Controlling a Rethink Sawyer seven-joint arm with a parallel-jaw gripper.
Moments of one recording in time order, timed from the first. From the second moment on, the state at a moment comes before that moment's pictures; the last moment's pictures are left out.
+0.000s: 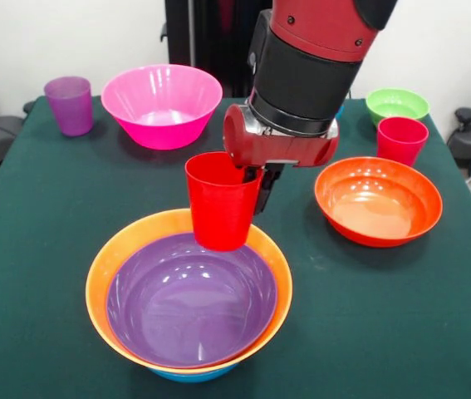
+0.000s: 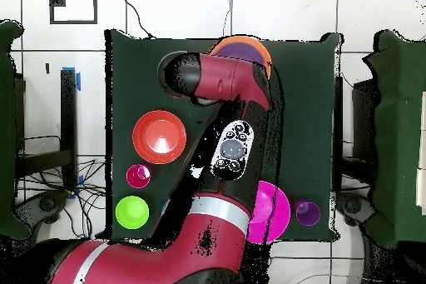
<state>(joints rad) 0.02 -0.36 -0.35 1.11 0.13 0.78 1.27</state>
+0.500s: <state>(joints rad) -0.07 -0.43 -0.29 1.14 0.12 0.78 1.27</state>
